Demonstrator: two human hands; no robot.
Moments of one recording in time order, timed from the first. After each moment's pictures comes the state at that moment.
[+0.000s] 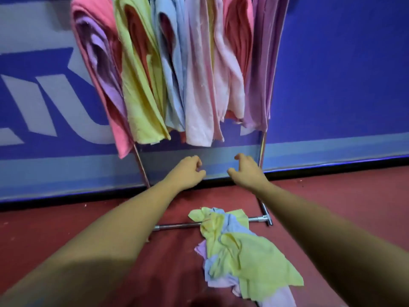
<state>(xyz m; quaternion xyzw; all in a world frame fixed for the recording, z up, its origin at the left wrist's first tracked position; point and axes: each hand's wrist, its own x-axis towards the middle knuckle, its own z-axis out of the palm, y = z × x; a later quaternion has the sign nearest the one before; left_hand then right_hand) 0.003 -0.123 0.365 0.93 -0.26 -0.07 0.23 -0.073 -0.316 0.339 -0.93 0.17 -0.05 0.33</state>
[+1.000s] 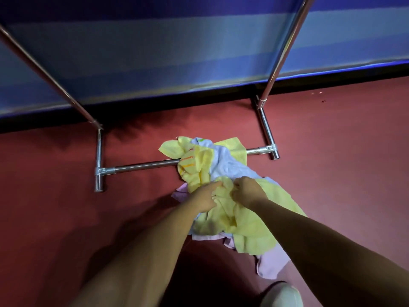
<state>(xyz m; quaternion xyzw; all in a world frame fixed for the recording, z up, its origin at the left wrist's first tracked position) -0.021 -0.177 -0.075 0.83 -0.22 -0.44 0.26 -0.089 -0.339 -0.055 -0.90 0.23 0.25 0.28</state>
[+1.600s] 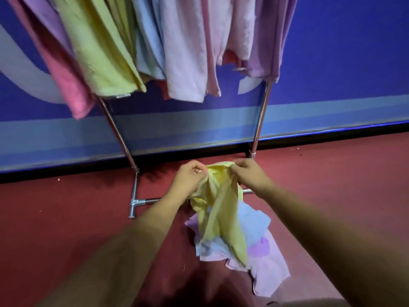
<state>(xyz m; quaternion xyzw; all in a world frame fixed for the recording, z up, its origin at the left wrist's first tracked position) -0.011 -0.144 0.189 0.81 -0.11 -0.19 0.55 -0.088 -0.322 0.215 -0.81 0.19 0.02 0.56</state>
